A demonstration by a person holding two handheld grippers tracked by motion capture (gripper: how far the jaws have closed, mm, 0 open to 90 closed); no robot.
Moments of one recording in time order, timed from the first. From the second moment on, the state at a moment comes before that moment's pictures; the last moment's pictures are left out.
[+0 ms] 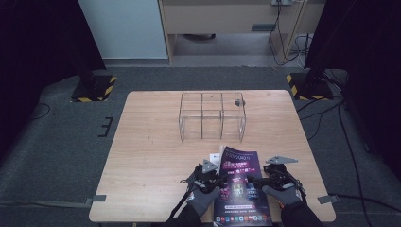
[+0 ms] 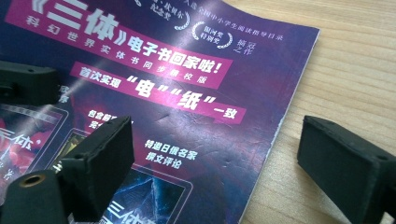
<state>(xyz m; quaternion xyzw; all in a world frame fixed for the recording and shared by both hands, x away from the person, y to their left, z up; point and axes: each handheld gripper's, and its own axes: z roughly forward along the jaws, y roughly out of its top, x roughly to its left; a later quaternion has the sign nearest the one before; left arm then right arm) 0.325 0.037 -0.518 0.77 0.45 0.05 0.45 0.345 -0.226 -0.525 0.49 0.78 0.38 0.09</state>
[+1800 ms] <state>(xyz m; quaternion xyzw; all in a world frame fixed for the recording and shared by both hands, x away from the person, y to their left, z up) 0.321 0.063 -0.452 0.72 0.39 -0.01 0.57 0.350 -0.226 -0.522 0.47 0.71 0.52 -0.05</state>
